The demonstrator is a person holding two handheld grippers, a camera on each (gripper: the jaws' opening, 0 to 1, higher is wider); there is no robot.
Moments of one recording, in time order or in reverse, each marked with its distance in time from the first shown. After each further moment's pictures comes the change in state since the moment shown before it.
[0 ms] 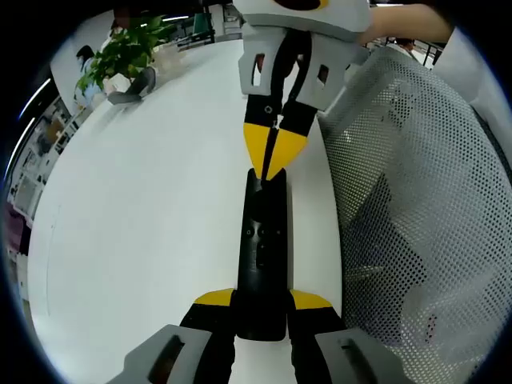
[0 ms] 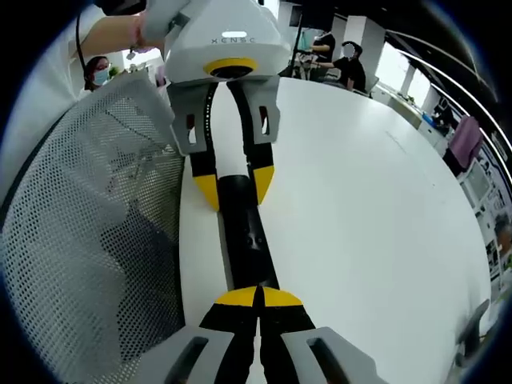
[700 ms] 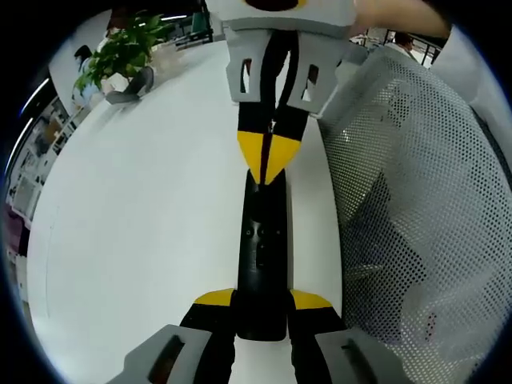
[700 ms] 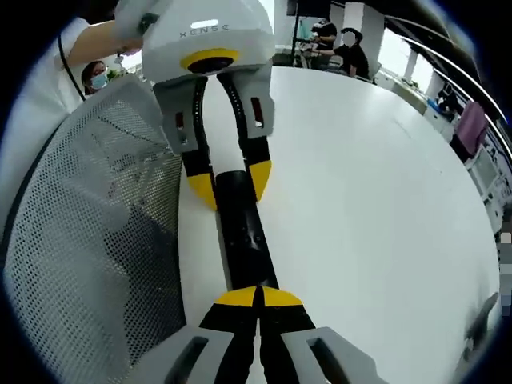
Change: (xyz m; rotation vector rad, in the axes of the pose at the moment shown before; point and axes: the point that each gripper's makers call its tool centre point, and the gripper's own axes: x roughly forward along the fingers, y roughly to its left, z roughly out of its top) left arm 0.001 0.000 0.001 0.005 0.008 -0.011; right arm -0.001 -0.002 0.004 0.093 -0.003 0.044
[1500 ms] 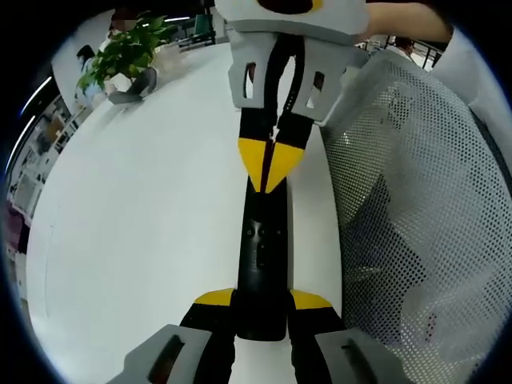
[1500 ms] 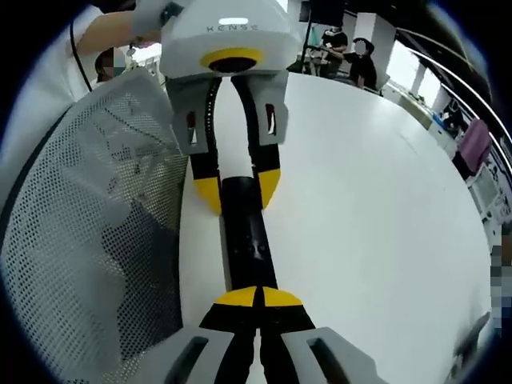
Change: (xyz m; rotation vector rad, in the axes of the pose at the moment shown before) left arm 0.000 0.000 0.001 -0.012 -0.021 0.003; right arm 0.006 0.000 0.005 -0.096 -0.004 -0.011
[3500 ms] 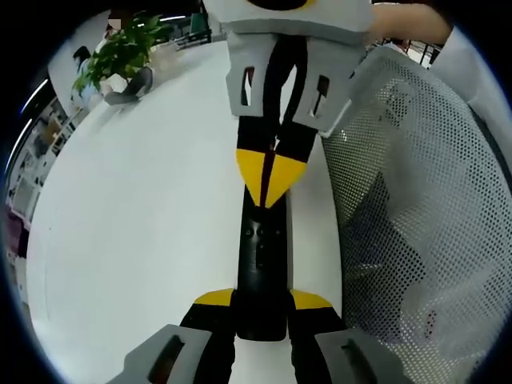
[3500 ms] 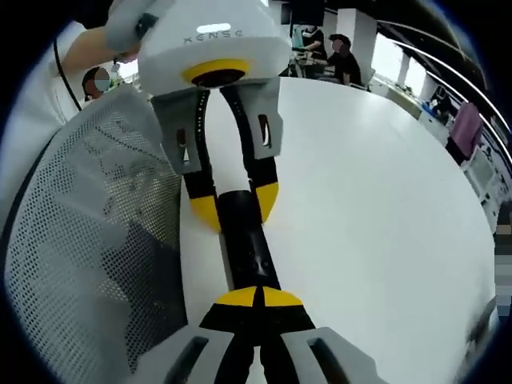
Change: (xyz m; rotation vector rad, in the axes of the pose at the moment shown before) left arm -0.001 -0.001 -0.001 0.015 0.014 -0.009; right arm 0.004 0.009 0.020 0.070 -0.060 -0.010
